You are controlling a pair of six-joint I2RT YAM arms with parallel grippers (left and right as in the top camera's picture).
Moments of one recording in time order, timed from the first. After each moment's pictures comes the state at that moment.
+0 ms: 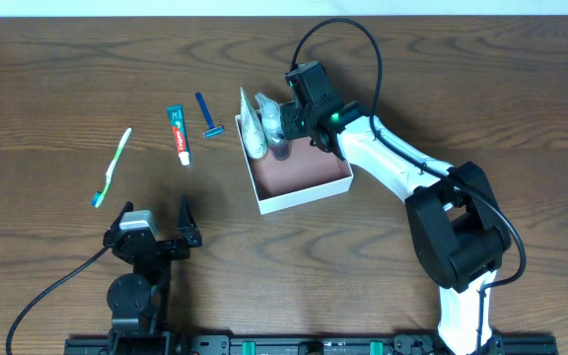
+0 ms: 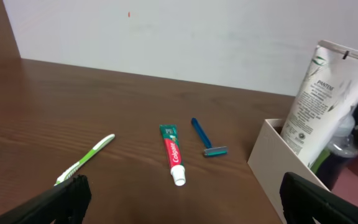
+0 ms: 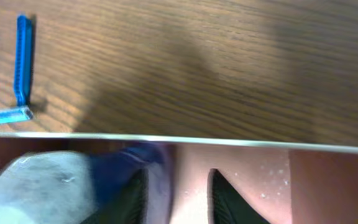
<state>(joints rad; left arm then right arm) -0.02 0.01 0.03 -0.13 -0.06 -0.14 0.55 2.09 1.52 -0.33 0.00 0.34</state>
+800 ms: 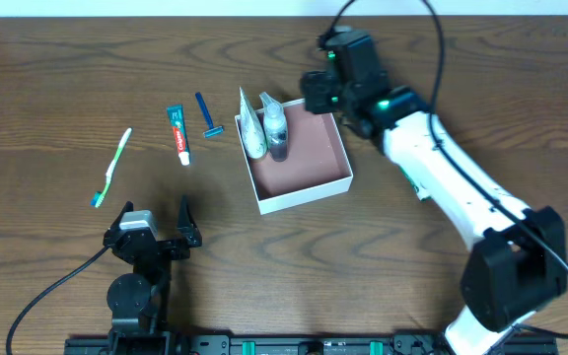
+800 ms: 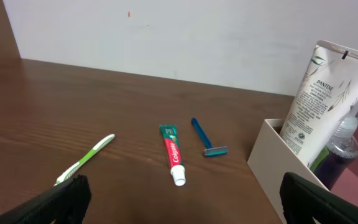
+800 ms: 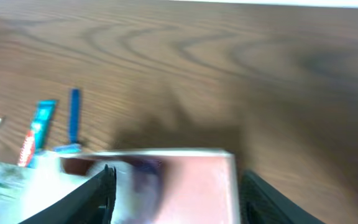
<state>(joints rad) -0.02 0.01 0.03 -0.13 -0.06 -0.14 0.45 1.82 1.52 -0.48 0.00 0.34</state>
